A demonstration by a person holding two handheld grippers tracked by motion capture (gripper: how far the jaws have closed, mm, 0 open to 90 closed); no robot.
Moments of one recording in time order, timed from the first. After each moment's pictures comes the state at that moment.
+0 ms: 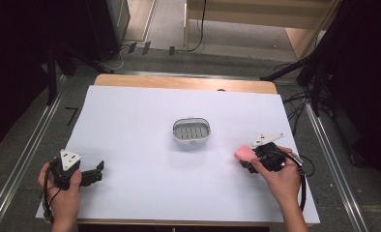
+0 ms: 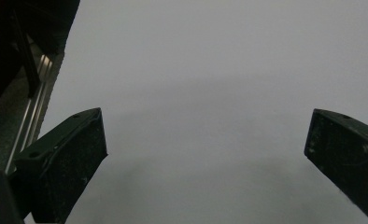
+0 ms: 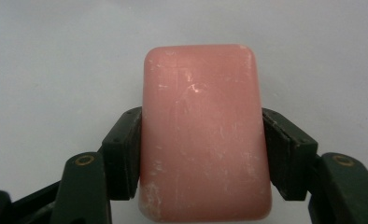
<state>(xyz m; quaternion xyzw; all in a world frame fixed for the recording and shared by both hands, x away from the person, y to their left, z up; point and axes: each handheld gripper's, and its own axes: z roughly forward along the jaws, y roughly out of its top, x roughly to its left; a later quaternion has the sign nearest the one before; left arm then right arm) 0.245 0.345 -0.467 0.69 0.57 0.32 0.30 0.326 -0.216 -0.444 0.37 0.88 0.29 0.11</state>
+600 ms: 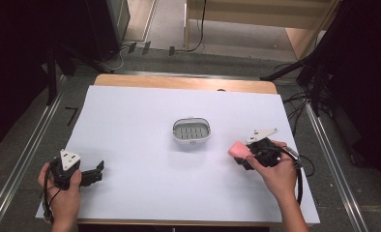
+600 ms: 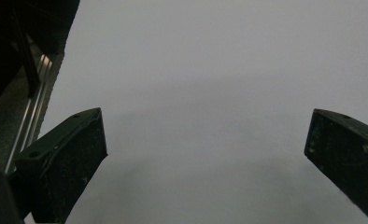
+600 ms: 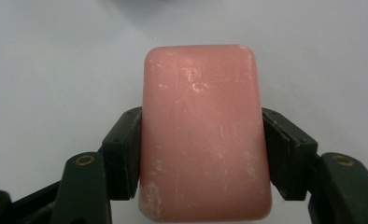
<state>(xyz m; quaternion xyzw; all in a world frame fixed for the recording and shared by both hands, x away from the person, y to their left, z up) 0.245 0.345 -0.467 0.69 0.57 0.32 0.30 0.333 -0.199 -0.428 0.33 0.89 0.30 0.11</state>
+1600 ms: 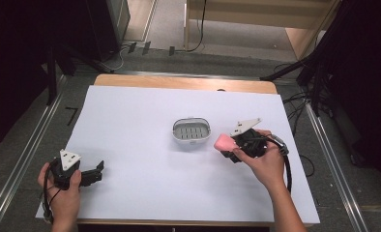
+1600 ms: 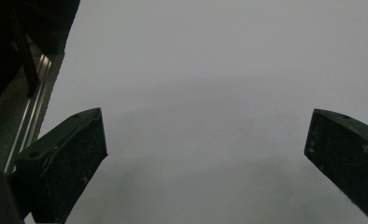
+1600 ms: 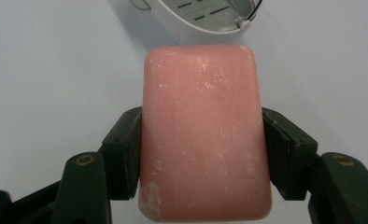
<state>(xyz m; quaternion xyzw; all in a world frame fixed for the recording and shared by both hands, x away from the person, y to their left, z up) 0.245 0.346 -0.467 0.69 0.57 0.32 0.30 0.352 -0.159 -0.408 0.26 0.91 0.31 0.10</state>
